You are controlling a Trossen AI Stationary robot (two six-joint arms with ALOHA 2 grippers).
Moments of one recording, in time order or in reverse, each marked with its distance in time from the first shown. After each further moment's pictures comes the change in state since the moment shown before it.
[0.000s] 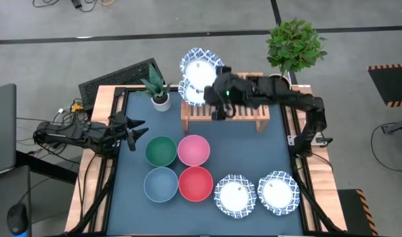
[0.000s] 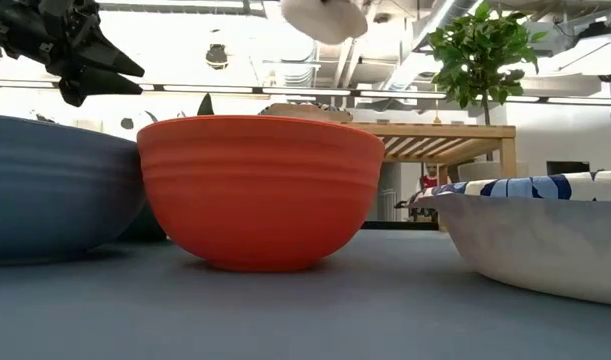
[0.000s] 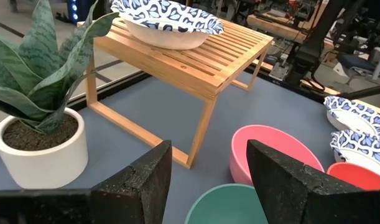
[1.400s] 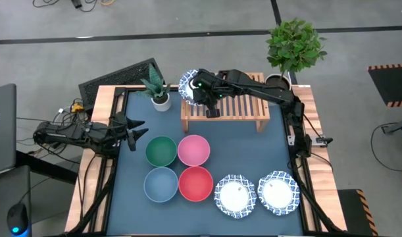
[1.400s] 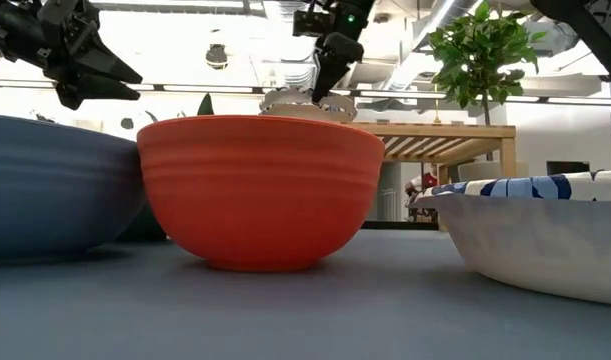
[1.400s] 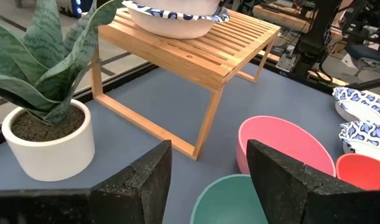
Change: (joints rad) left arm 0.000 0.000 0.000 -0.044 -0.004 -0.009; right arm -0.210 0.246 0.000 -0.116 -0.291 -0.086
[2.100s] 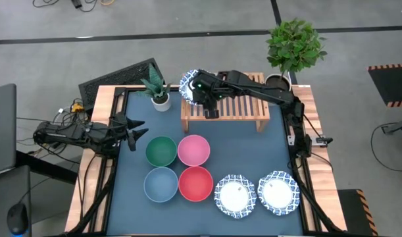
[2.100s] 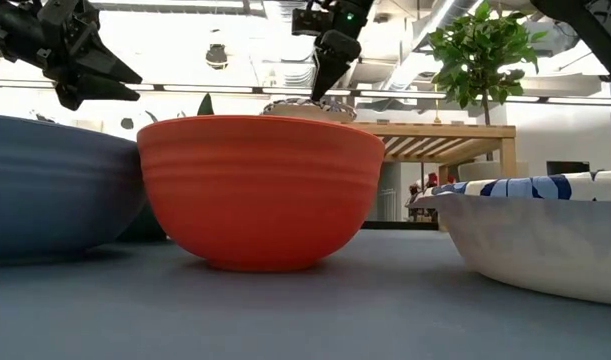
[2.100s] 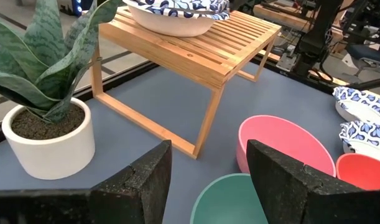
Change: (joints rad) left arm 0.000 0.000 0.000 -0.004 0.000 -0.007; right arm 0.017 0.000 0.002 0.002 0.001 0.045
